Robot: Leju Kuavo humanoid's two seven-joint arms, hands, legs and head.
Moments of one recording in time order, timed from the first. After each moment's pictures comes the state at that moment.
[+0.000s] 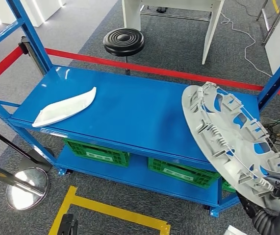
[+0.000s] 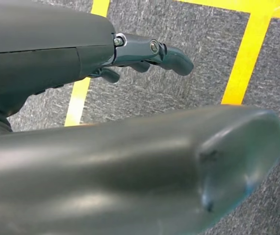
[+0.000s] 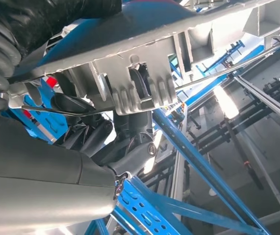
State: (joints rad) left arm -0.06 0.05 -0.99 -0.10 1.57 0.30 -0.67; right arm 0.30 0.12 0.22 -1.98 0.93 -0.69 -0.67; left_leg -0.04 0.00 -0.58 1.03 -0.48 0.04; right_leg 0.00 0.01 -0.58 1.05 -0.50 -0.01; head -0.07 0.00
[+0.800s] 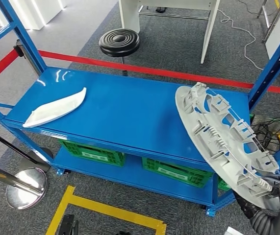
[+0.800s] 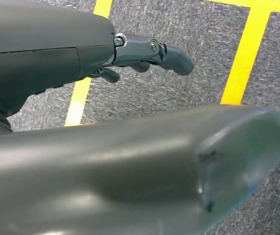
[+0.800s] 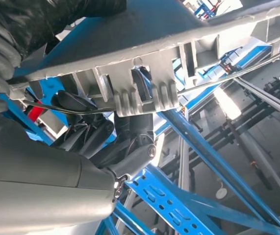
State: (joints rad) left arm -0.06 0.04 -1.00 -0.10 1.57 0.31 -0.68; right arm 0.30 0.12 0.23 -1.99 0.93 -0.69 -0.67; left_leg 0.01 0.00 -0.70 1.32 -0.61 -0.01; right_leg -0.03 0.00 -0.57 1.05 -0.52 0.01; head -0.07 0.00
